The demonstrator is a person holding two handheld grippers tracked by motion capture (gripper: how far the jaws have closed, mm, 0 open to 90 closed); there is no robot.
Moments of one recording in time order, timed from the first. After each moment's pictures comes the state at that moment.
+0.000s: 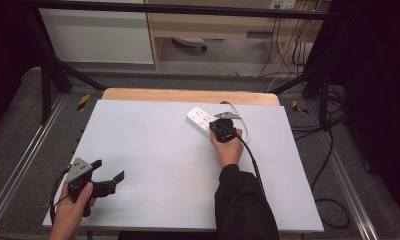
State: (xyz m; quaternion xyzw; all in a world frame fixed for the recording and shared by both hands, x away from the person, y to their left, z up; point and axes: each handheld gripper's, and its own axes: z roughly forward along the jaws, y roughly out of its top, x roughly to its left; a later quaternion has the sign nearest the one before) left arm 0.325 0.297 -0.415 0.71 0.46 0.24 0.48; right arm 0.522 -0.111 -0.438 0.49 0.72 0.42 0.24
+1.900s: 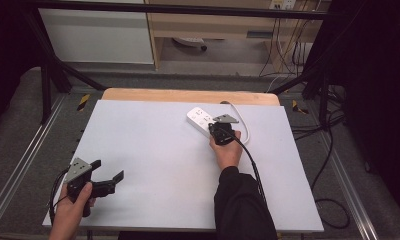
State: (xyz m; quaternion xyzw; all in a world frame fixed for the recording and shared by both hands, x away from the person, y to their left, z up) left arm 0.325 0.299 -0.415 0.71 0.46 0.24 0.48; right arm 0.518 -0.108 -0.448 0.47 0.72 0.43 0.27
